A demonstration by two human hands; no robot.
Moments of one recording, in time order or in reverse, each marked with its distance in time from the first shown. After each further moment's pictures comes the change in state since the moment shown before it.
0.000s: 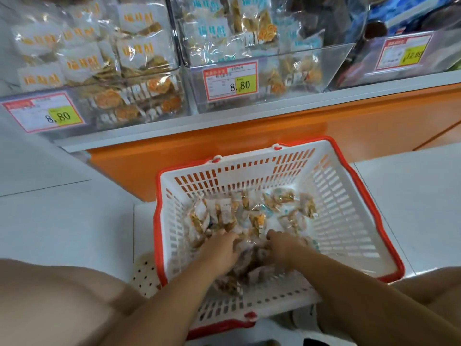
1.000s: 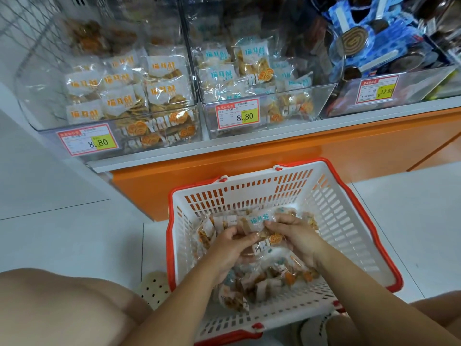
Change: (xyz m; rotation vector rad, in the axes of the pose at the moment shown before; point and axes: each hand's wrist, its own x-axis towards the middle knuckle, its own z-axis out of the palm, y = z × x) left_hand -0.018 0.026 -0.034 -1.312 0.030 -0.073; right_hand -0.057 -0.013 -0.061 1.406 0.085 -0.369
